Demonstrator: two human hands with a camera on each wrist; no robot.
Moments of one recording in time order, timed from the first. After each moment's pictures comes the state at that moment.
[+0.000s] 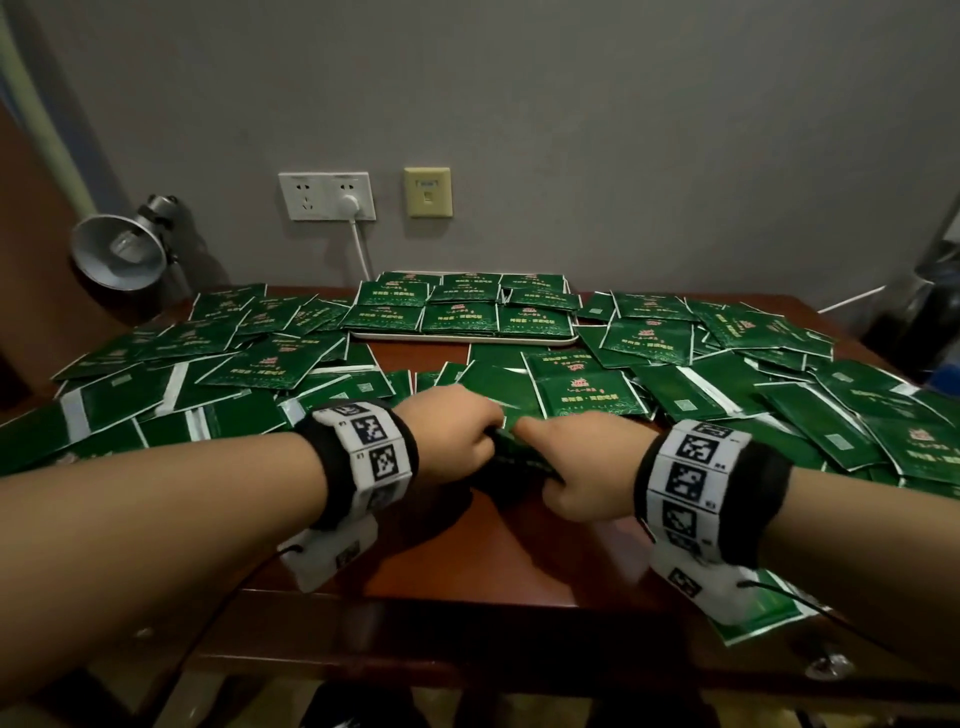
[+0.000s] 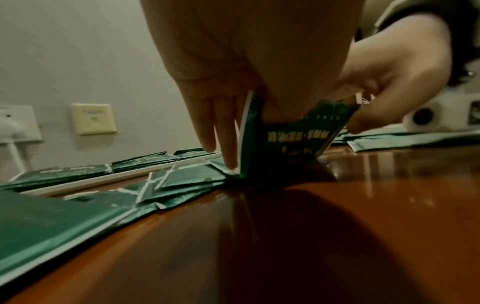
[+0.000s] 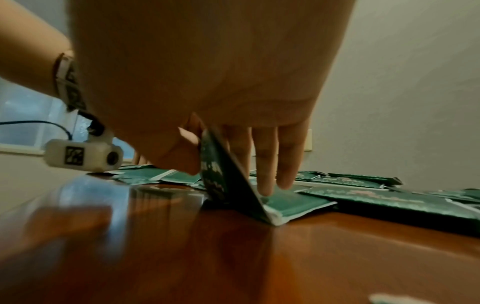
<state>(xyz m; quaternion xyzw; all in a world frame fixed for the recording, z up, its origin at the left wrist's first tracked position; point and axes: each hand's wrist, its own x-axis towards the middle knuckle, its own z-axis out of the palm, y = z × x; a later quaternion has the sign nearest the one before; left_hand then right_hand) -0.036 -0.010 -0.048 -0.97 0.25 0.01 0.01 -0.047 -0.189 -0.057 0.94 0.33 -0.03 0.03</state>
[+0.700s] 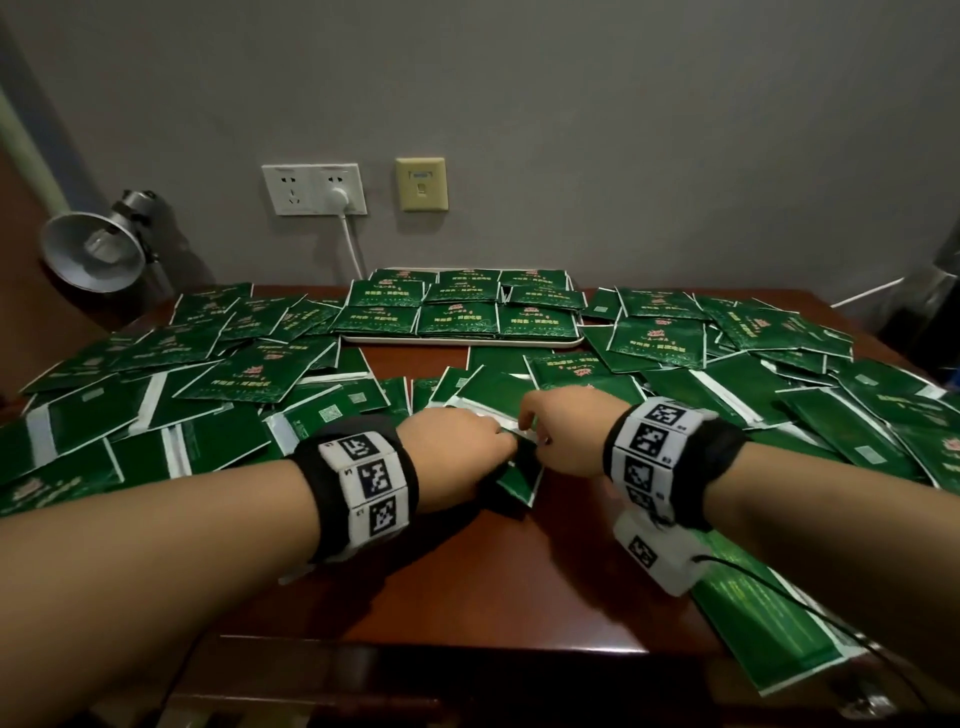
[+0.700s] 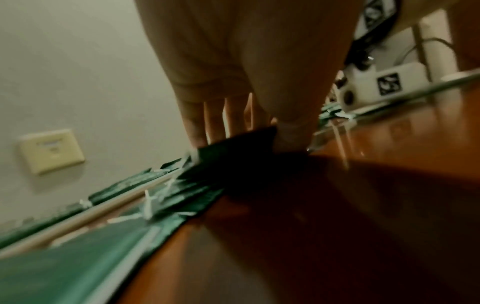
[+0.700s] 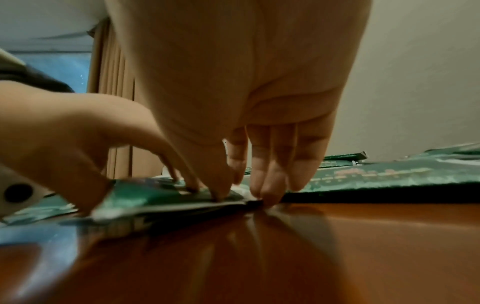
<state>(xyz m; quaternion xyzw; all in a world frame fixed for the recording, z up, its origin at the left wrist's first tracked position) -0.013 -0.009 -0.067 -0.93 0.32 0.01 0.18 0.021 -0.174 -0.066 0.97 0.22 -0.06 -0.01</state>
